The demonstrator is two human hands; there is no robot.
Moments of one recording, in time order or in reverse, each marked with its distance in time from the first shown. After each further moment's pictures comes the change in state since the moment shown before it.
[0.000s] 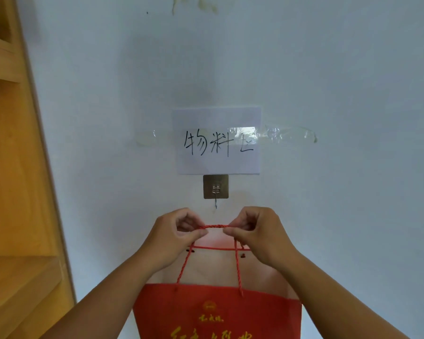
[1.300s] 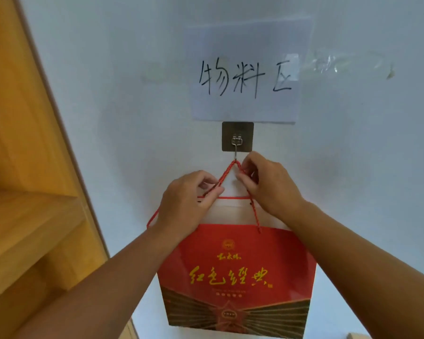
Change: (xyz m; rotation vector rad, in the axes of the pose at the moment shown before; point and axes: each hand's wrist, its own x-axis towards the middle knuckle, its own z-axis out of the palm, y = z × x) left_hand 0.003 -0.031 0.043 0.409 0.270 0.052; right_hand 0.064 0.057 0.036 -0.332 -0.032 -0.324
